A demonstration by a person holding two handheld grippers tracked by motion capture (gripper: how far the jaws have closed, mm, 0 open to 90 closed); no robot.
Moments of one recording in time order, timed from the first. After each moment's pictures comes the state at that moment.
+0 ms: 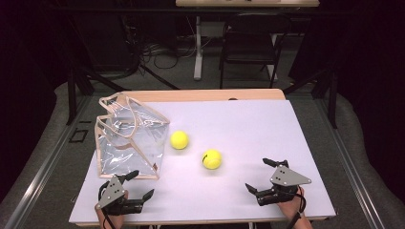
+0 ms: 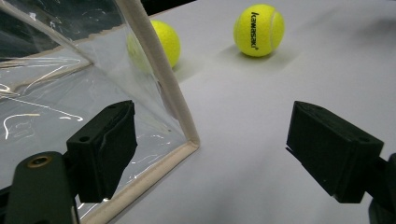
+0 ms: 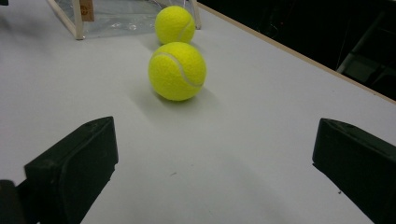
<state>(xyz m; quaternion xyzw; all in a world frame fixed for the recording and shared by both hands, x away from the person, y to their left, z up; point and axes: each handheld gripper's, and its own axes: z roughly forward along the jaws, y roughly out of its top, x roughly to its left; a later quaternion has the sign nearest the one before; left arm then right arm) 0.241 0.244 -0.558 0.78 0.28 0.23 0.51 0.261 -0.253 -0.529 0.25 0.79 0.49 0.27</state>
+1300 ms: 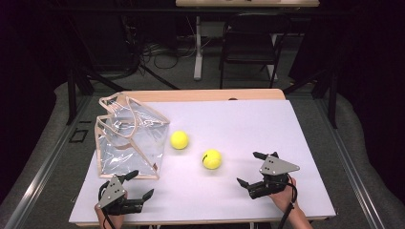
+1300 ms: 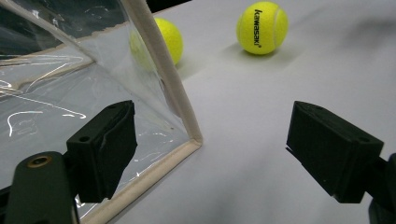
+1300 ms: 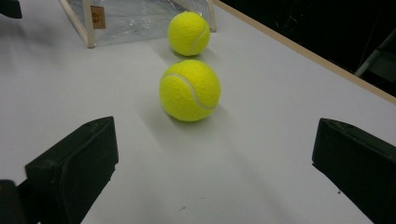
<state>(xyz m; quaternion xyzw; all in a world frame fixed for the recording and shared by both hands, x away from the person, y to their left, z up) 0.242 0.244 -0.559 0.78 0.28 0.23 0.51 0.281 -0.228 -0.510 0.24 0.81 0.48 0.24</state>
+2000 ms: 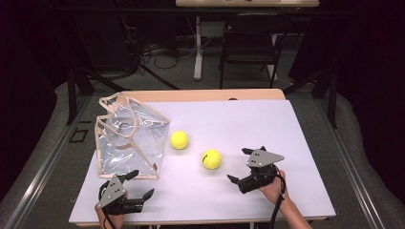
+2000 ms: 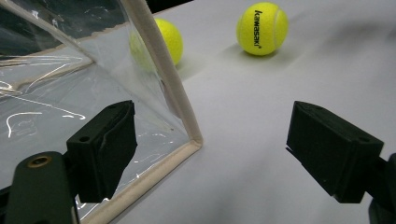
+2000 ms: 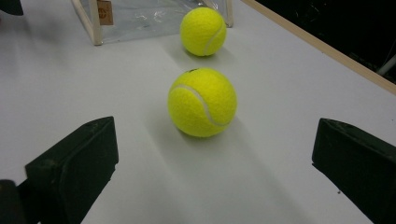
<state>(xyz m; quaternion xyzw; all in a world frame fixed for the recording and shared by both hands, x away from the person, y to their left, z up) 0.243 0.244 -0.559 0.78 0.28 0.23 0.51 0.302 -0.201 -0.506 0.22 0.83 0.46 0.21</state>
